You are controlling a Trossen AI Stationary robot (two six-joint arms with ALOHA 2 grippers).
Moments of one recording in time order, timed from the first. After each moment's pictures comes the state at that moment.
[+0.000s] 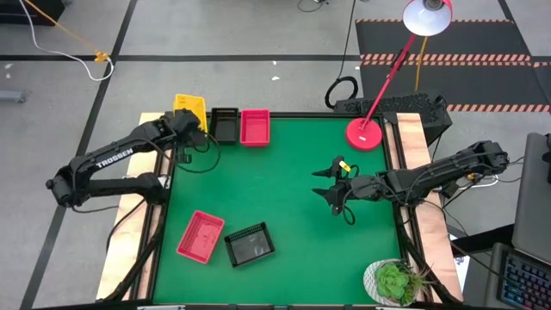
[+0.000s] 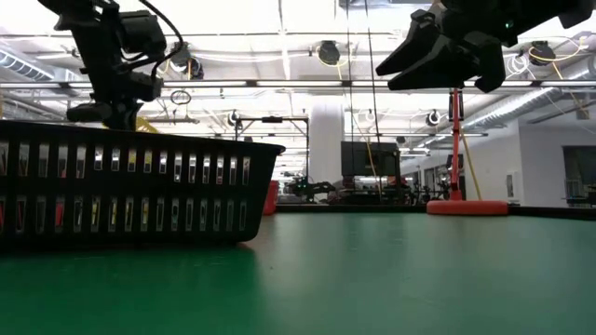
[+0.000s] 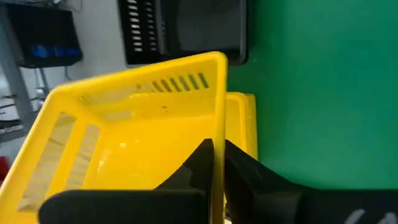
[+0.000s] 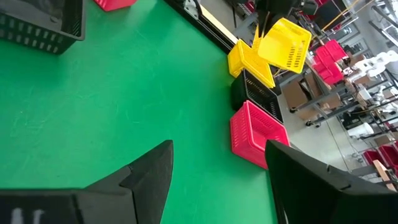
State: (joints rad) left arm 0.70 0.98 0.77 -0.85 -0.37 0.89; right arm 0.22 1.07 0.57 0.07 0.47 -0.54
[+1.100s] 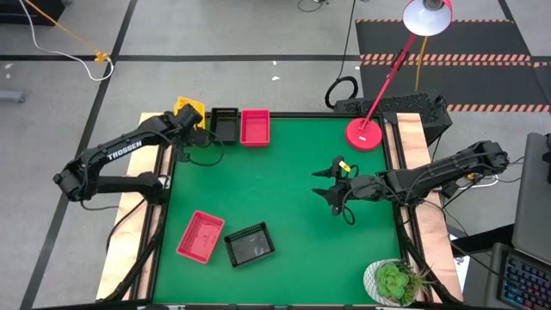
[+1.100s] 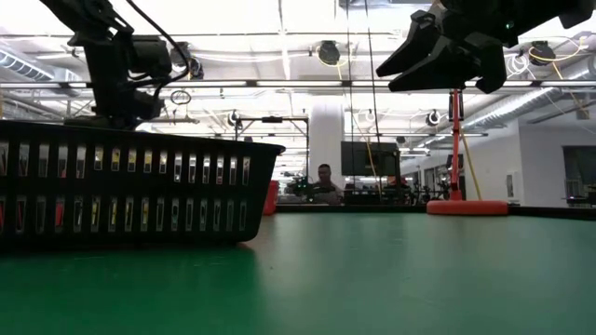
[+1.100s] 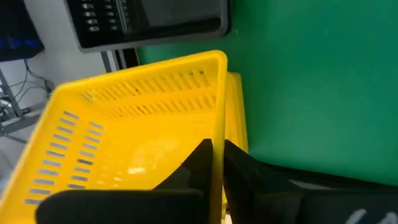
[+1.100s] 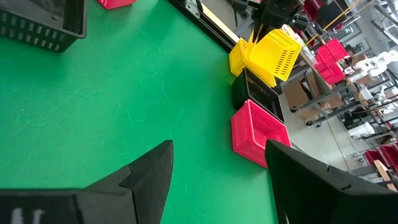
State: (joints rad) left arm 0.80 1.09 0.77 -0.86 -0.33 0.99; right arm 0.22 1.07 0.57 0.07 0.47 -0.54
